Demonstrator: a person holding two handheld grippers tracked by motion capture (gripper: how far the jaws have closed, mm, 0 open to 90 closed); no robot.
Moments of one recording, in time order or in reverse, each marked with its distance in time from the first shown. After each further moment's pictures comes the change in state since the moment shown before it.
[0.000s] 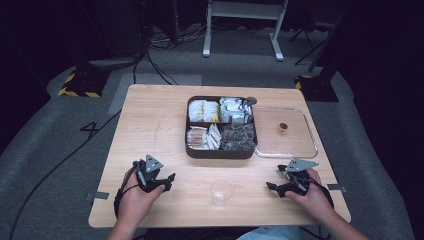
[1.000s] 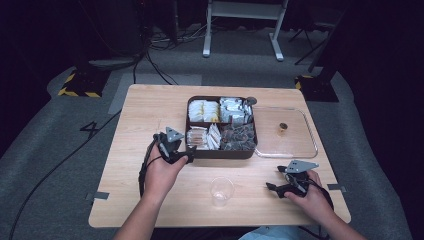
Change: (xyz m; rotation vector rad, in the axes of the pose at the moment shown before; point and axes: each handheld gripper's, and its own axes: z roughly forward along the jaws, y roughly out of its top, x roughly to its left) left arm -0.013 0.090 0.018 -0.120 -0.008 -0.074; right arm 0.005 -0.001 -0.001 -0.004 -0.017 0.012
